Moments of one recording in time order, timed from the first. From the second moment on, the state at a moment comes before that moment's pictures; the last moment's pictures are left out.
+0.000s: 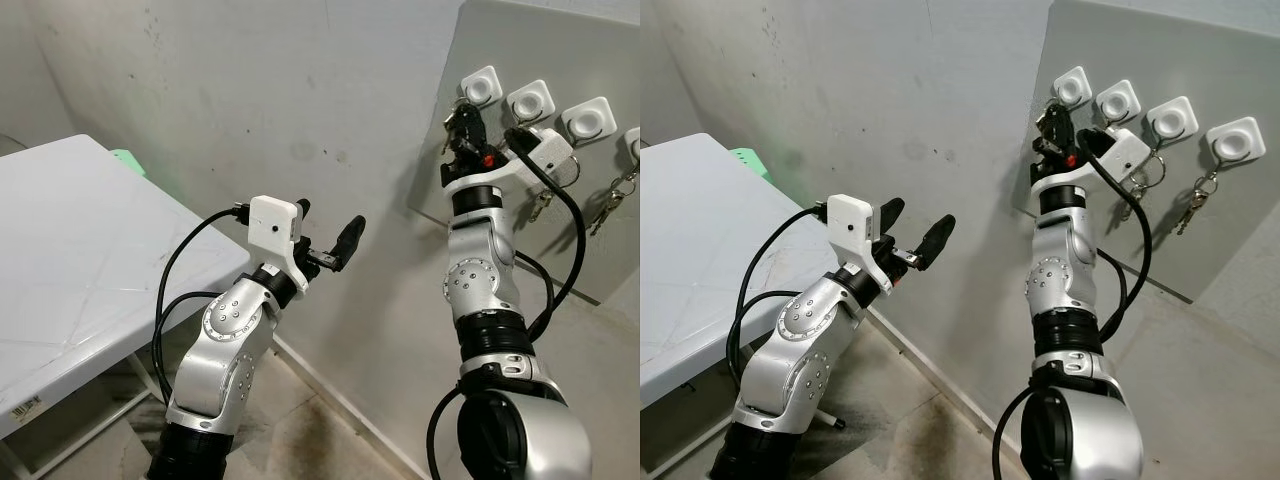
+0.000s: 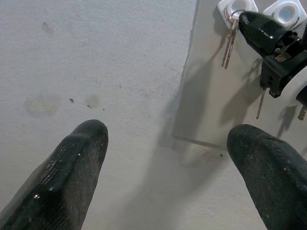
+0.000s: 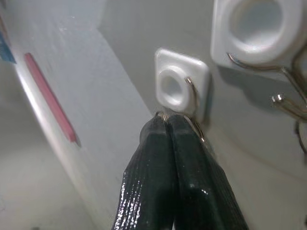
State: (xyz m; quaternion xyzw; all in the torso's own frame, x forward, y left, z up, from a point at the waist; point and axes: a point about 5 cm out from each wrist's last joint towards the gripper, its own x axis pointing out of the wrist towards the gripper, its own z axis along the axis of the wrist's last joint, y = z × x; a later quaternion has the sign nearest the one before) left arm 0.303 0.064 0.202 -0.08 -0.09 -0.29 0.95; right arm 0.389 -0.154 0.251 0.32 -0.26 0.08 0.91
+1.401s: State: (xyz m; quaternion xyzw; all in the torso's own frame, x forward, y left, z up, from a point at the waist) left arm 0.304 0.062 0.204 -0.09 -0.09 -0.28 0.95; right arm 0.385 -0.126 0.234 0.48 -0.19 0.10 0.85
